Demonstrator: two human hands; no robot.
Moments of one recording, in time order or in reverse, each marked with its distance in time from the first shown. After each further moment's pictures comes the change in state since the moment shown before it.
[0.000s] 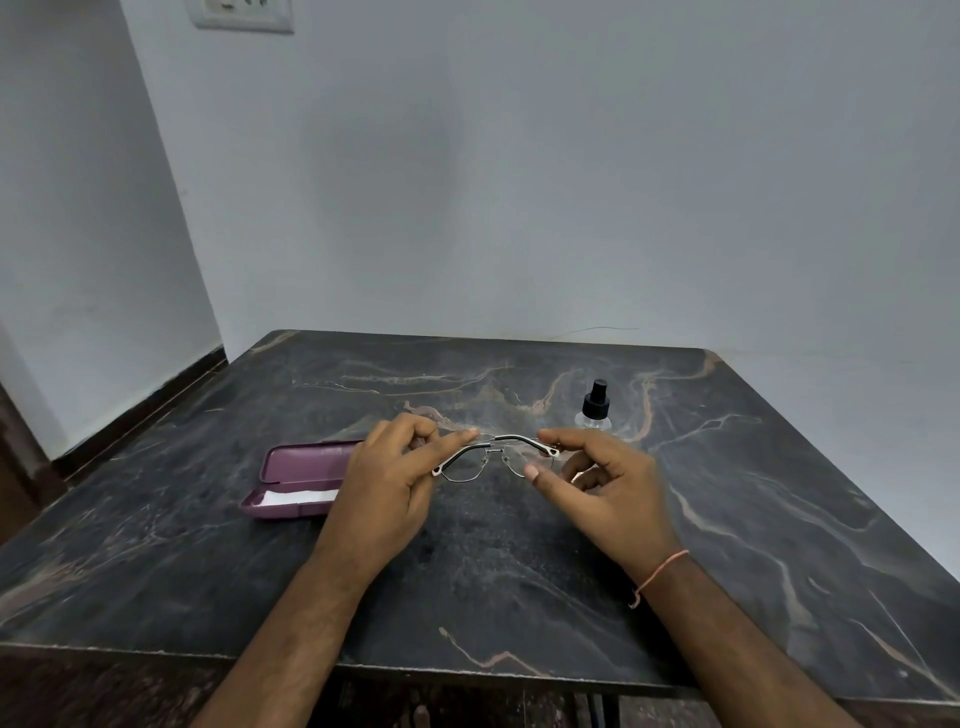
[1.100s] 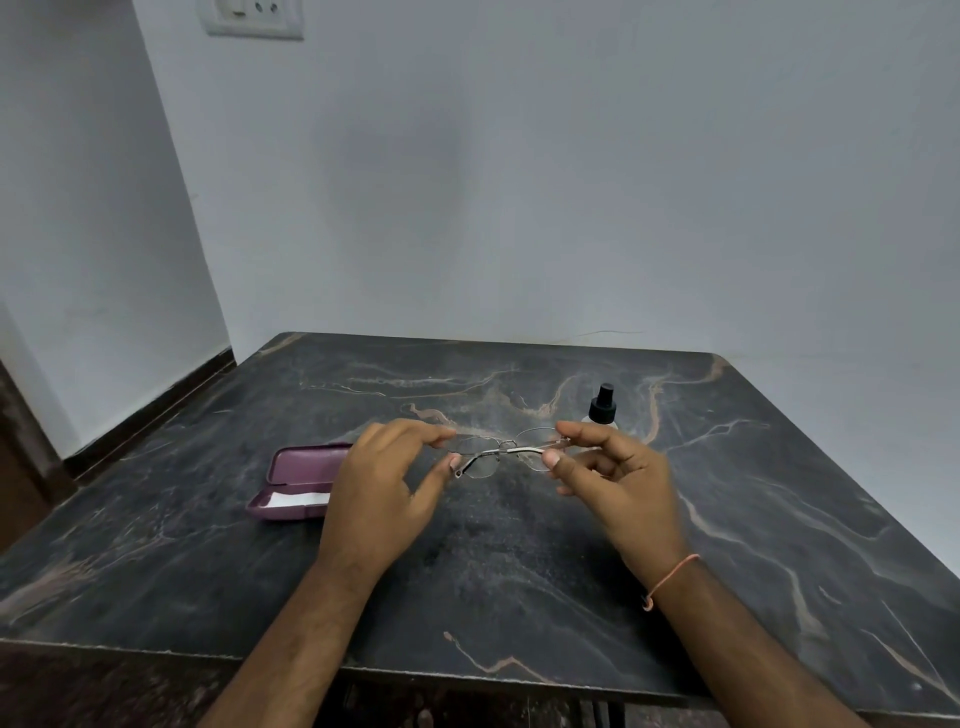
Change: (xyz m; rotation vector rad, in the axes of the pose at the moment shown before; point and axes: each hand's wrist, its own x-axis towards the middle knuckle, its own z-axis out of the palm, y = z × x) left_hand -0.002 -0.001 -0.002 -0.003 0.117 -0.127; right_hand 0.005 0.009 0.007 0.394 0.042 0.192
